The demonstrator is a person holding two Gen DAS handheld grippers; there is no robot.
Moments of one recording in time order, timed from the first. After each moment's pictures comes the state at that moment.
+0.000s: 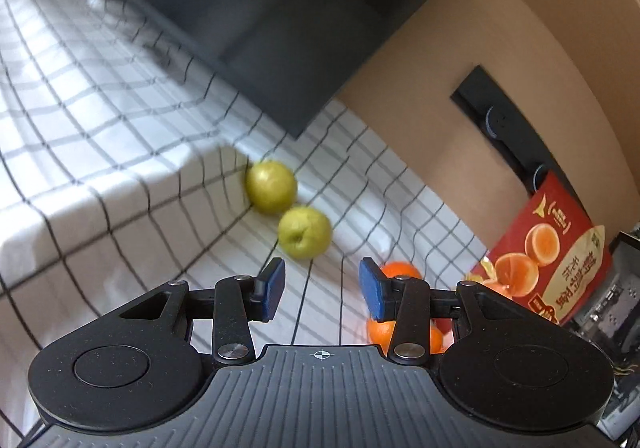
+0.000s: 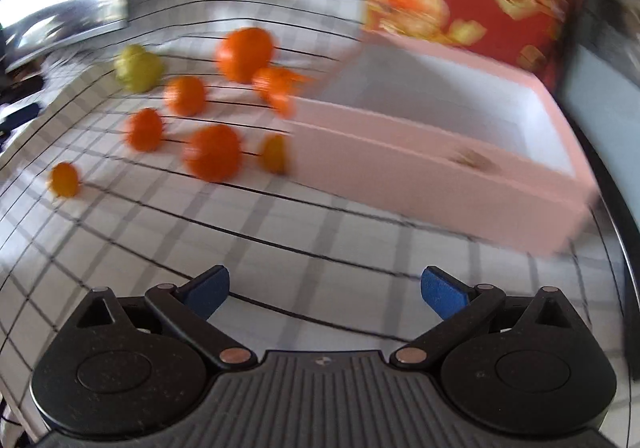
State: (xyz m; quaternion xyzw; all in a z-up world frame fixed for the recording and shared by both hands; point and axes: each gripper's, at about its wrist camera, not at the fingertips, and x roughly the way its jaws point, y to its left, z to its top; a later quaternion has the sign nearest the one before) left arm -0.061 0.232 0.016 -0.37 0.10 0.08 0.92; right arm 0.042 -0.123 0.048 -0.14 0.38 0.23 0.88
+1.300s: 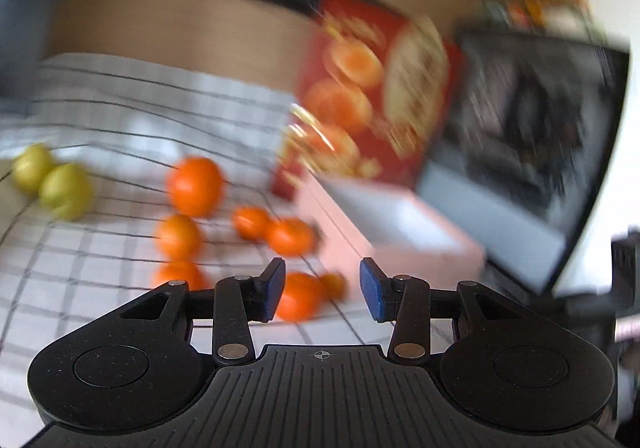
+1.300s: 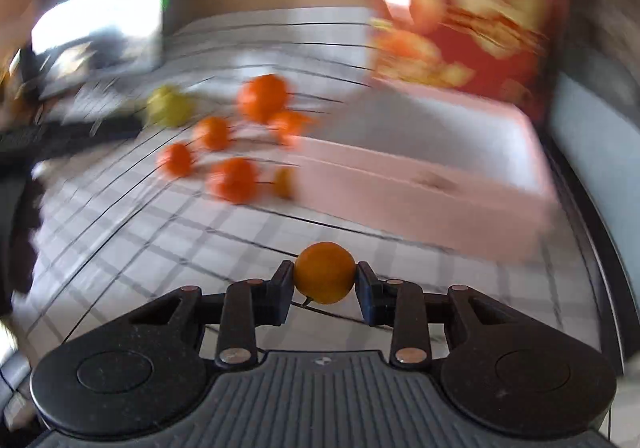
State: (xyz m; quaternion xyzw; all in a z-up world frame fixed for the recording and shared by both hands) left arm -0.011 0.076 0.053 -0.10 0.20 -0.16 0.96; right arm 0.025 -0.190 0.071 -0.07 0.34 0.25 0.90
